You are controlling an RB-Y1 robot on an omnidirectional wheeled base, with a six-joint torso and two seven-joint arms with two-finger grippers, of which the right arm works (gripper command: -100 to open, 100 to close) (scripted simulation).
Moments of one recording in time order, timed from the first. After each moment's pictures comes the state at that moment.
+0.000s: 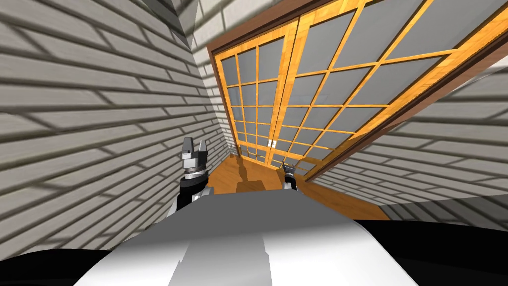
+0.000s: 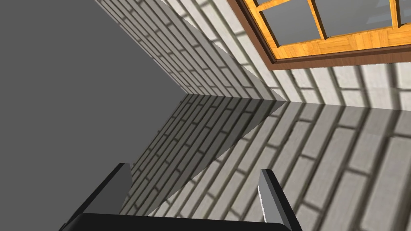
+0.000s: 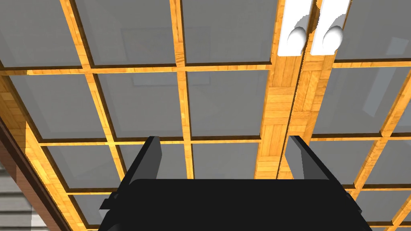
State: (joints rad) arm -0.13 -0.15 -0.28 -0.58 -0.25 -0.84 1.63
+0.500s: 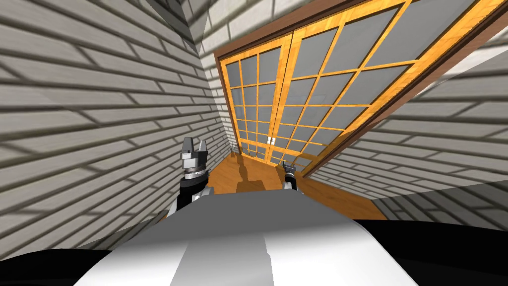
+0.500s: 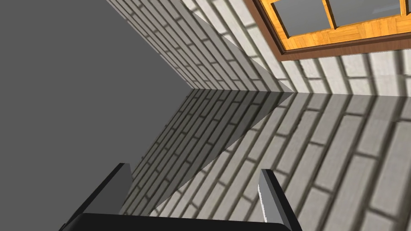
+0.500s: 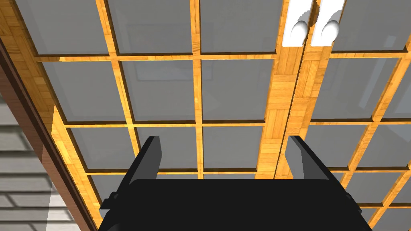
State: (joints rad) arm -0.14 -0.15 -0.29 -0.57 -0.25 -0.85 1.64
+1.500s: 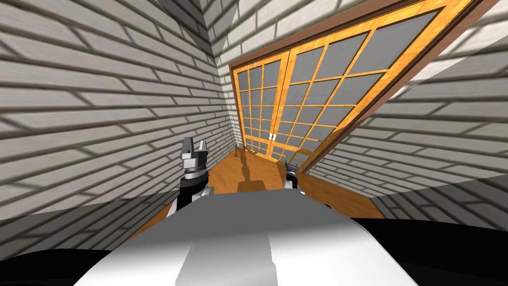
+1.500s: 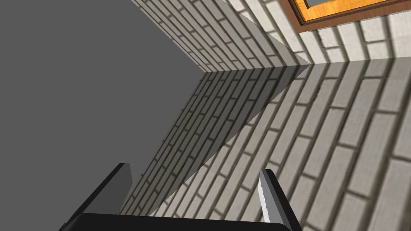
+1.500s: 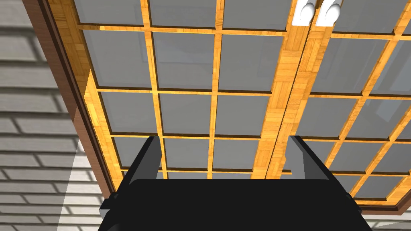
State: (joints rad) arm -0.18 -0.17 -0.34 -0.54 -0.29 -0.89 1.73
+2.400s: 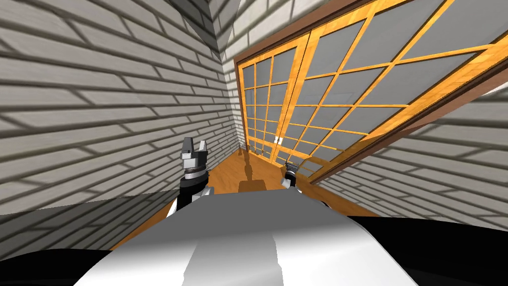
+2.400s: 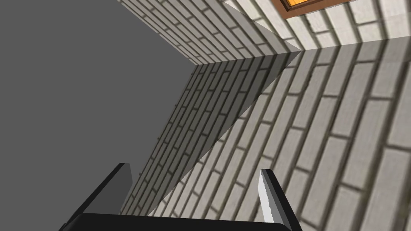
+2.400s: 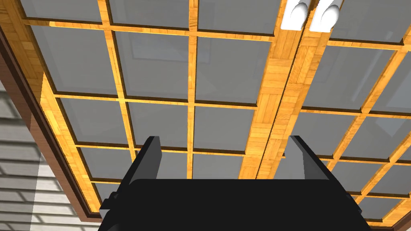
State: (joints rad) arm -0.23 -0.13 -0.41 -0.50 -0.35 -0.94 1.85
